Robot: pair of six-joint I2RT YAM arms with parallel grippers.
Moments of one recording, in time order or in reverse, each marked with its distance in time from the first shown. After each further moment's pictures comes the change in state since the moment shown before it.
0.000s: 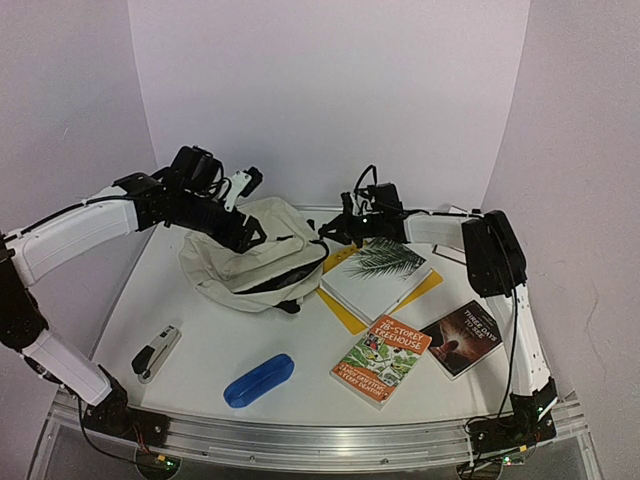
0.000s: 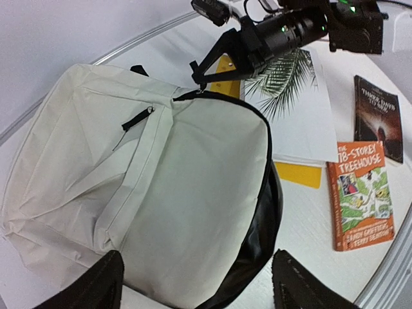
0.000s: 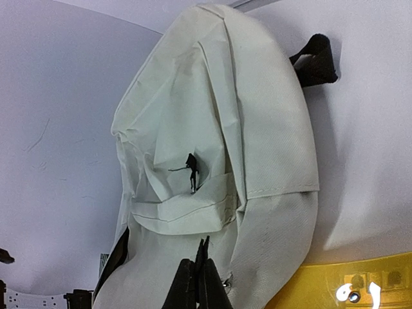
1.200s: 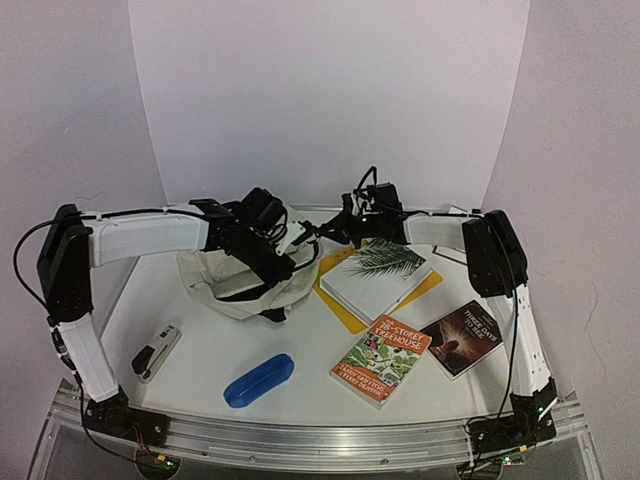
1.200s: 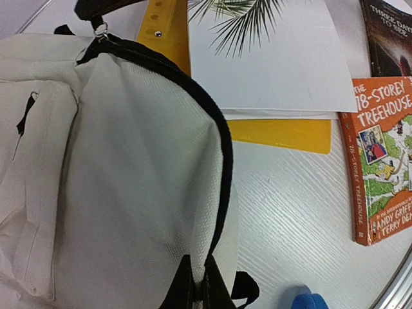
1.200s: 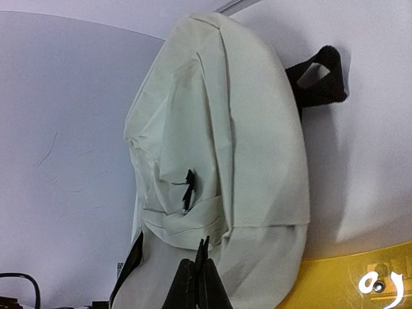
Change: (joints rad) left arm -0.157 0.352 0.084 0.029 -0.039 0.040; right arm 0.007 -0.016 -0.029 0.040 0.021 0.114
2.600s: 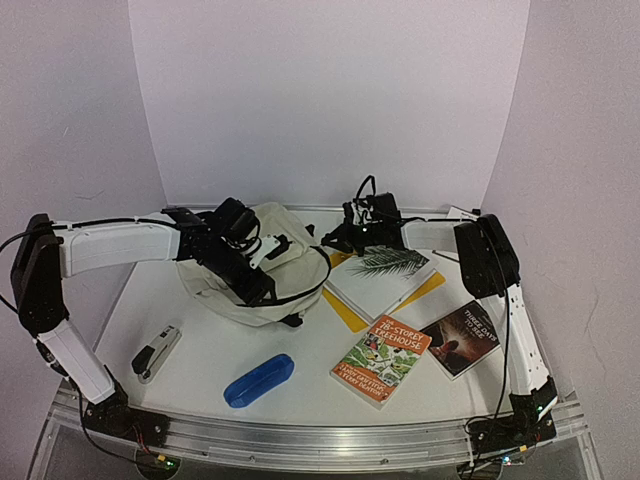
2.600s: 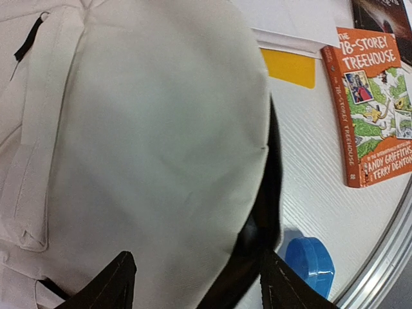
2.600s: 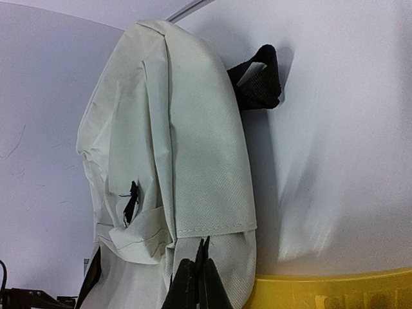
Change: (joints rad) left arm 0.052 -0.184 -0.210 -0.046 0.086 -0.002; right arm -0.021 0.089 0.044 -0.041 0.013 -0.141
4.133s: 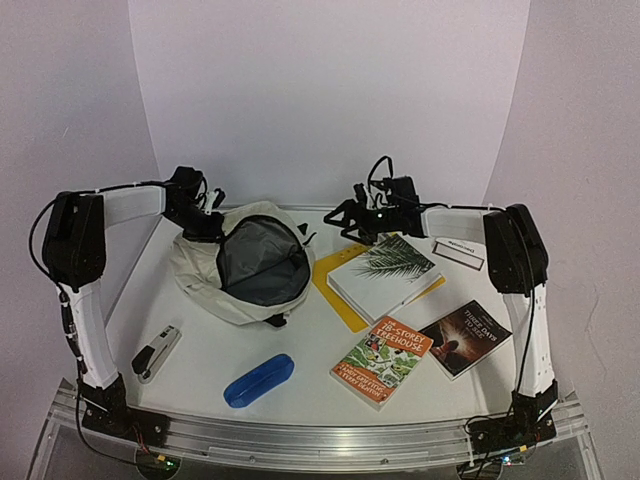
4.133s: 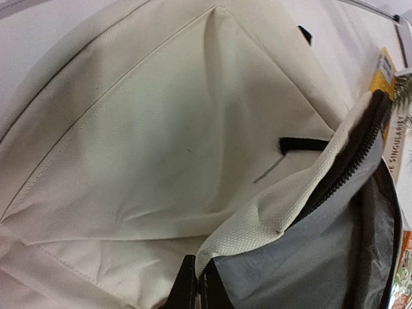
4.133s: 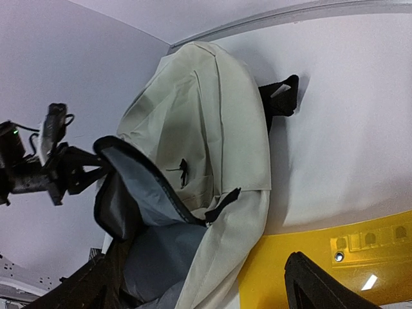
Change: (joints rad) left arm 0.509 0.323 0.316 0.076 0.135 -0.122; right arm -0.020 -0.234 -0.179 -0.012 -0.023 -0.079
